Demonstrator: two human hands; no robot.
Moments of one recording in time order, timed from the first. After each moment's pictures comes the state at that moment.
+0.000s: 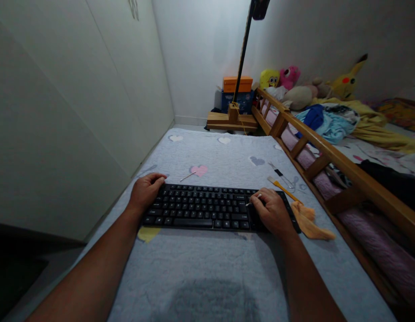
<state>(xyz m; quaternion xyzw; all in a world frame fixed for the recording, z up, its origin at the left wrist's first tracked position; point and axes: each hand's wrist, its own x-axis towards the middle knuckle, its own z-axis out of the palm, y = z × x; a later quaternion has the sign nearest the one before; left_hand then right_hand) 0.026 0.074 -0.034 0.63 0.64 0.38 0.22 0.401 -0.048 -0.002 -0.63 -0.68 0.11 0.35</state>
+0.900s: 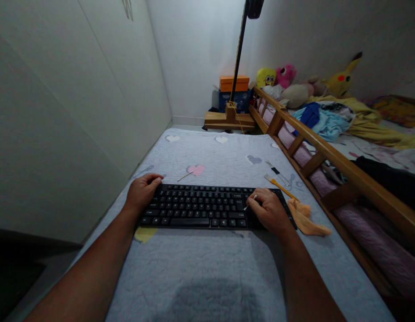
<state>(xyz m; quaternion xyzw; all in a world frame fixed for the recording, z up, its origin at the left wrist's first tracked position) 0.026 0.073 -0.034 0.62 0.66 0.37 0.21 0.405 -0.050 0.002 -0.61 -0.71 0.14 0.32</state>
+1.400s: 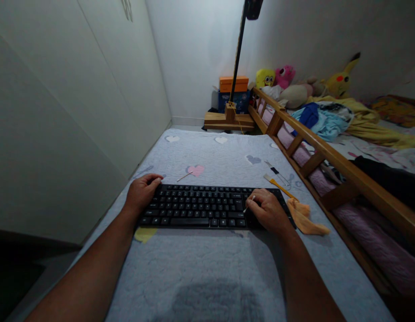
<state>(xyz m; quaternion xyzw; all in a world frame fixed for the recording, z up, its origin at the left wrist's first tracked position) 0.026 0.074 -0.037 0.63 0.65 0.37 0.21 0.405 -0.051 0.003 -0.60 -0.72 0.16 0.31</state>
